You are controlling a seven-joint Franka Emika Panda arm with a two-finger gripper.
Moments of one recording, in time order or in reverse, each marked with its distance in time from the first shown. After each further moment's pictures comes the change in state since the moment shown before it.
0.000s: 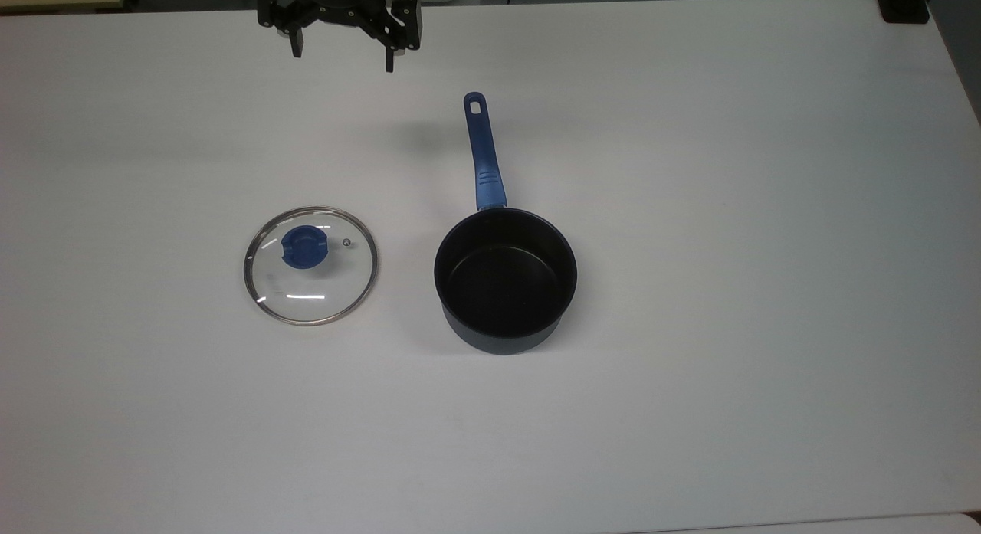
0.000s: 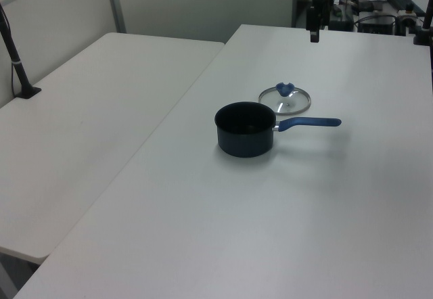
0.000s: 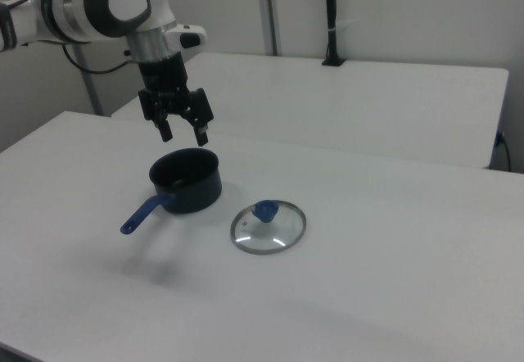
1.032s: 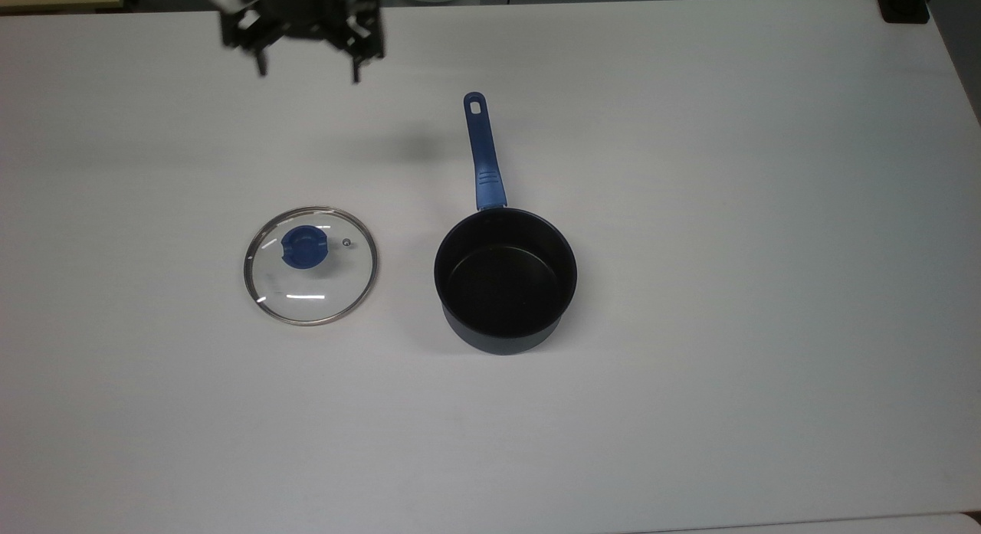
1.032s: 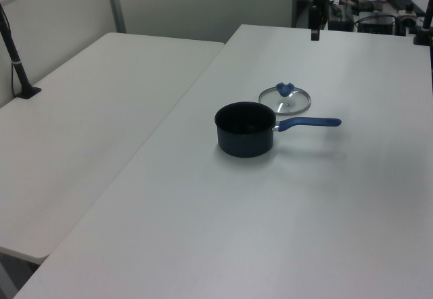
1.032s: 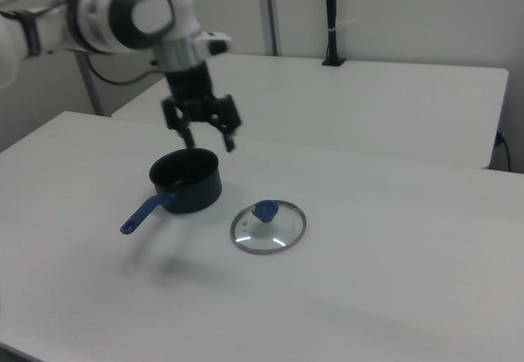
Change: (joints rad) arm -0.078 0.037 -0.001 -0.006 0.000 0.080 -0.185
